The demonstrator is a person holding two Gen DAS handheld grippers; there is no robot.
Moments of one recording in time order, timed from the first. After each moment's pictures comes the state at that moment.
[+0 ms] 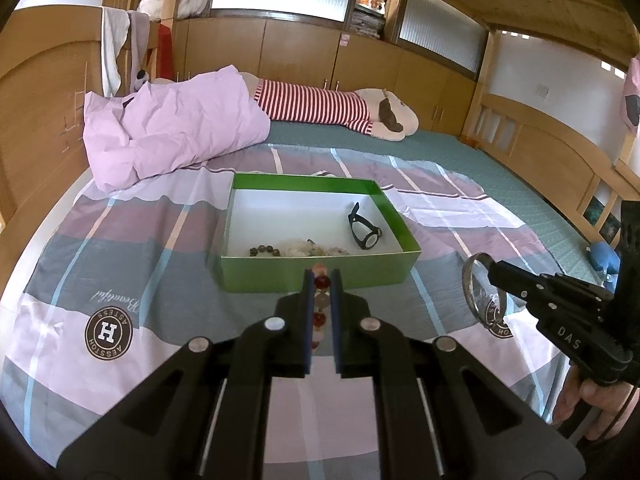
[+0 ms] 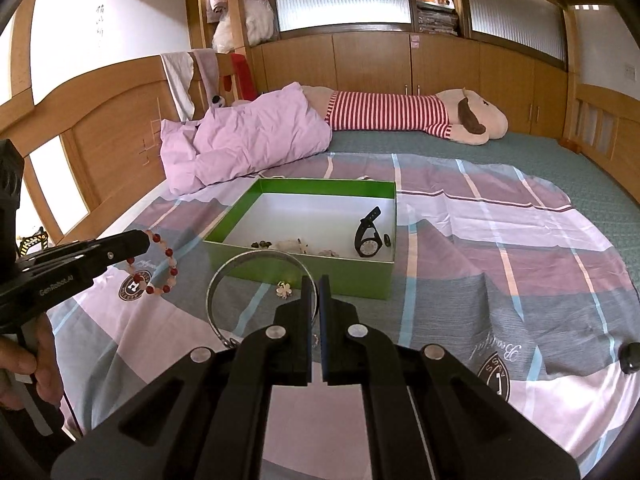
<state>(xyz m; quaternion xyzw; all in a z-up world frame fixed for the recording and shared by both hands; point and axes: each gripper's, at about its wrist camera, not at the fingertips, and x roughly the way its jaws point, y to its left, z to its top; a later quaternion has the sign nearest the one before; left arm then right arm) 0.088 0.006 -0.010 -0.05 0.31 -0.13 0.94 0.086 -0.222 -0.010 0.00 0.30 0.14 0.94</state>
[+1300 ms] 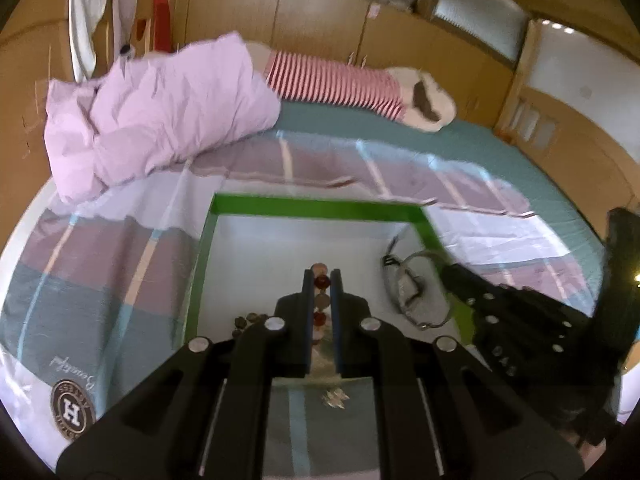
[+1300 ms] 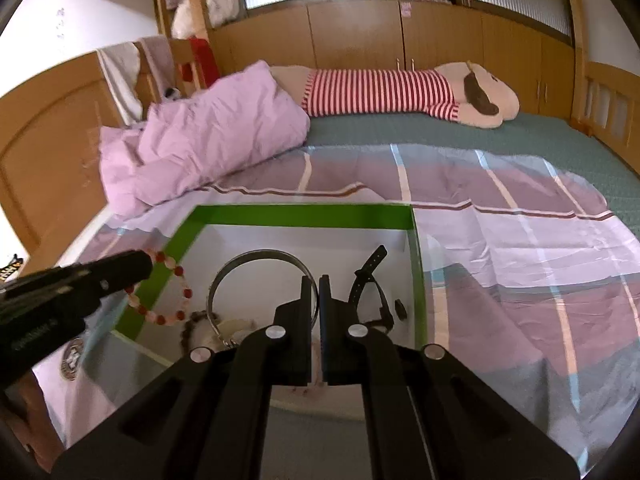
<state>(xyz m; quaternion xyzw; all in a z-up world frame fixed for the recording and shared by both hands) 0.273 -0.023 -0.043 -0.06 0.37 -0.09 0.92 0.278 -0.196 -0.062 0.02 0.34 0.11 0.93</state>
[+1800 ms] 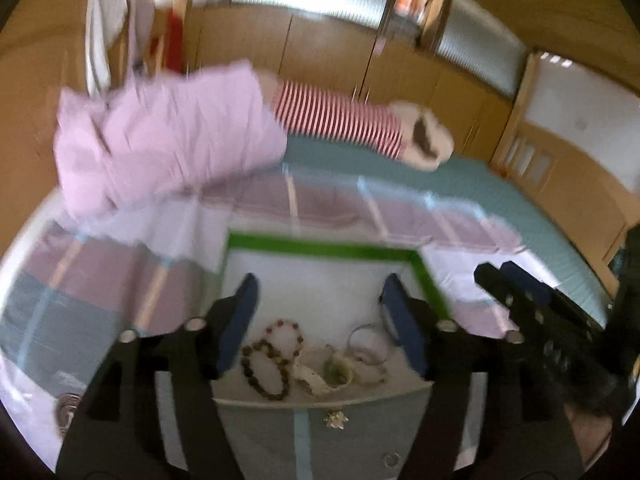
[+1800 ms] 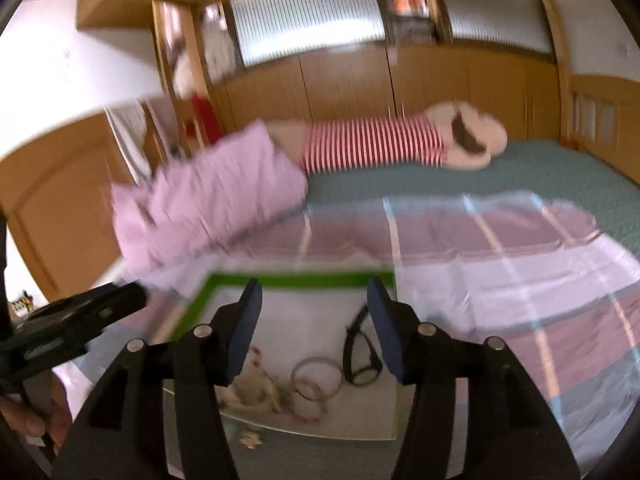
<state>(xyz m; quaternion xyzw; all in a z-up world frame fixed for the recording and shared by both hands) 0.237 0.004 0.005 -0.08 0.29 -0.10 0.95 0.238 -0.226 0.010 0.06 0.23 0.12 0.96</state>
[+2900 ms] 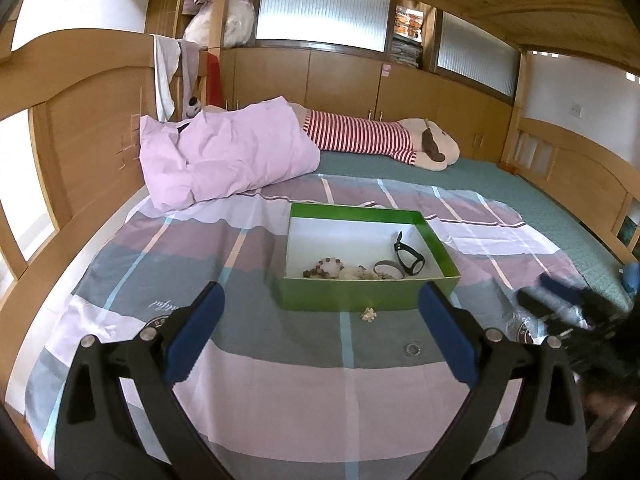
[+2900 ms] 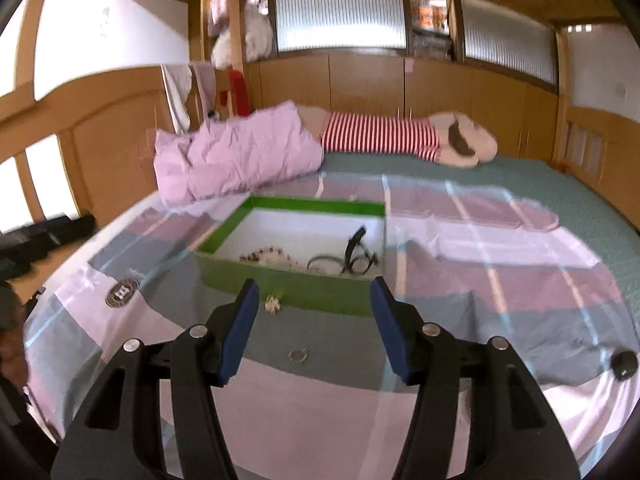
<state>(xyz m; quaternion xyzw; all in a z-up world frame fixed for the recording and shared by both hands) 0.061 0.033 0.012 -0.04 0.26 -0.05 0.96 0.083 -0.218 -0.023 -0.01 0.27 0.12 0.95</state>
